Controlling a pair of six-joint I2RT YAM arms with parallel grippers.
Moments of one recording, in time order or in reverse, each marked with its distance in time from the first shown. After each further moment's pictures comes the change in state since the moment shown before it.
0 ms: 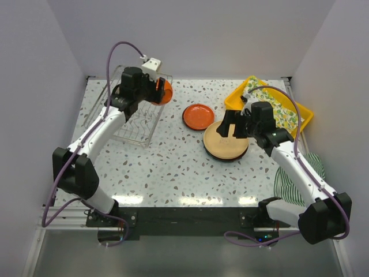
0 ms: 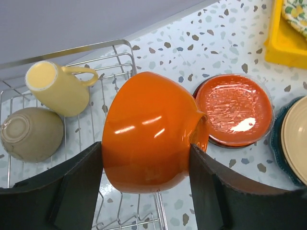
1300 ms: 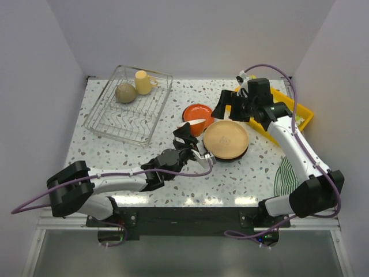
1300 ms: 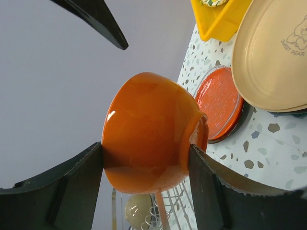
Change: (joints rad) left arm -0.786 -0.196 -0.770 0.954 -0.603 1.067; right arm -0.010 0.230 0.382 -0.214 -0.084 0.053
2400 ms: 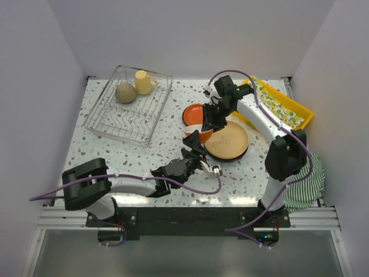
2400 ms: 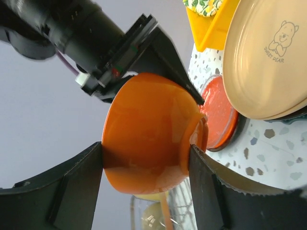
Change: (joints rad) left arm -0.105 0.141 -0.018 0.191 -0.065 0.171; right arm 0.132 0.440 0.327 -0.402 -0.145 -0.116
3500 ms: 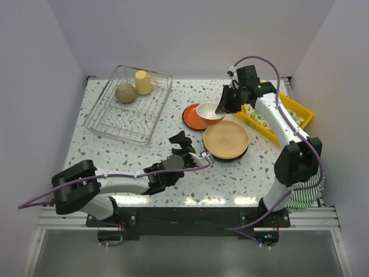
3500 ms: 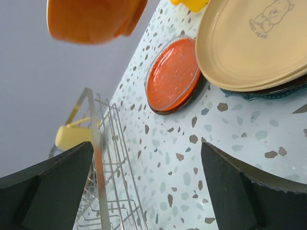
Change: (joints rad) left arm 0.057 -0.090 -0.028 -0.227 -0.052 -0.473; right arm -0.148 -0.087 -0.021 0.215 0.130 0.084
